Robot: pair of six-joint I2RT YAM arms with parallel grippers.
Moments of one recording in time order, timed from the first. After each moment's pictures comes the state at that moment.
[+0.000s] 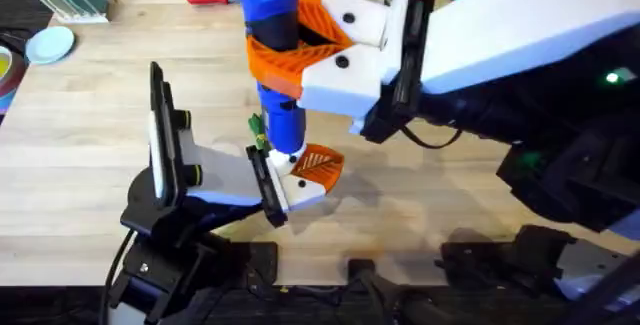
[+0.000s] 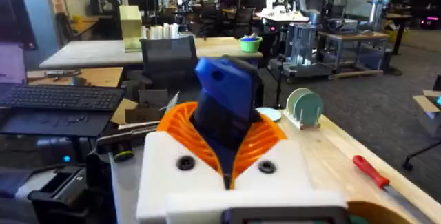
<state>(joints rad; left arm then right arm) -0.35 0.02 0.01 -0.07 0.85 -0.07 0.87 1.05 0.67 0.62 -0.42 0.06</state>
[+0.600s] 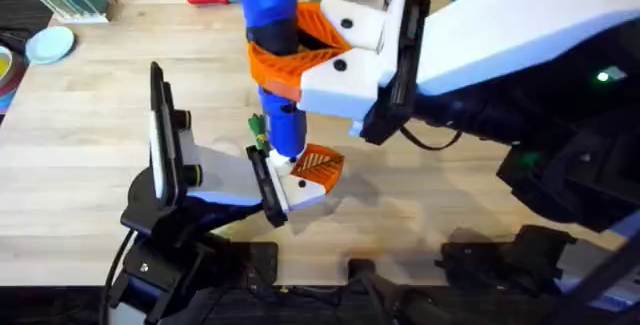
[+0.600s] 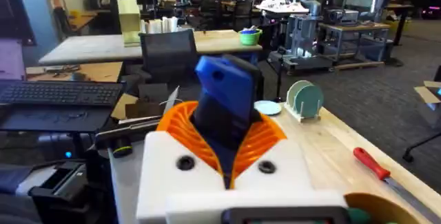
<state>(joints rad) -0.35 0.02 0.01 -0.07 0.85 -0.07 0.87 1.05 0.67 0.59 -0.42 0.06</state>
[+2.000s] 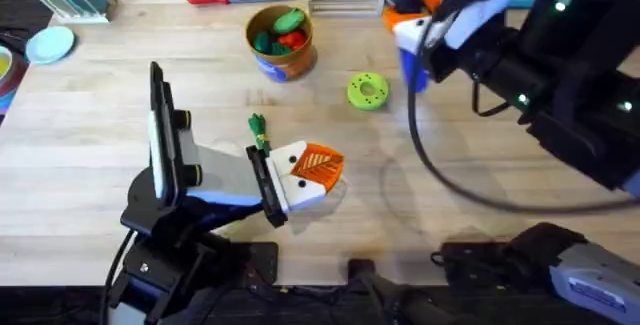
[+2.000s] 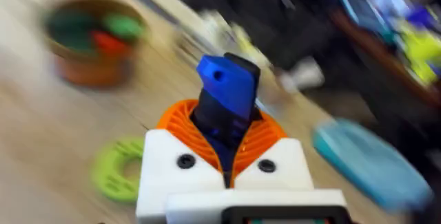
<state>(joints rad) -0.35 0.02 0.01 -0.07 0.85 -0.07 0.48 1.04 0.67 0.11 0.04 -0.41</state>
